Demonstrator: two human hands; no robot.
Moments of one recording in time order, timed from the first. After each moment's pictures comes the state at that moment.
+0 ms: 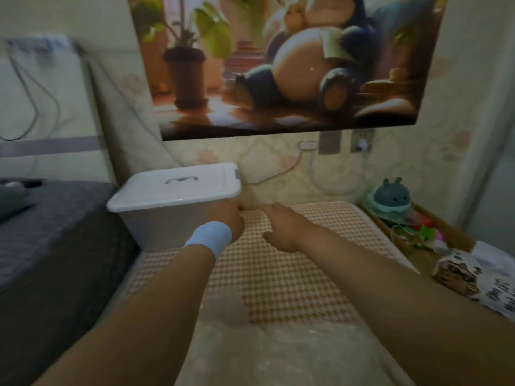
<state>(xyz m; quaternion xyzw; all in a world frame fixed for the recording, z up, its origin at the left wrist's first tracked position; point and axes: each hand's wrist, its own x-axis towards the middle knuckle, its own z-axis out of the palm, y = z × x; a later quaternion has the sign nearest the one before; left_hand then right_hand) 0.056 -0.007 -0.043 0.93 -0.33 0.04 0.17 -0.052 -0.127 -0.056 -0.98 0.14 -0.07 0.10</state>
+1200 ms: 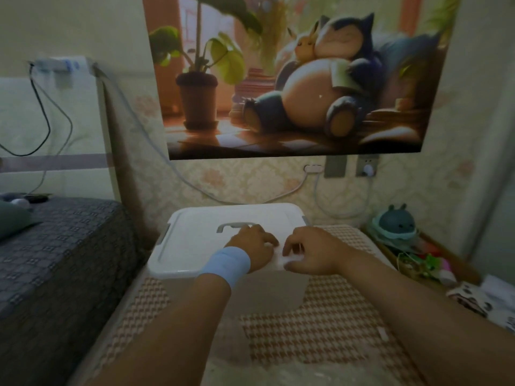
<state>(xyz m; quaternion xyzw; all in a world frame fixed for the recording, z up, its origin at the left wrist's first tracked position) 0.051 -0.027 -0.039 0.88 -0.46 -0.04 0.10 -0.082 -0.166 -0.034 -0.99 0.06 -0.09 0.12</state>
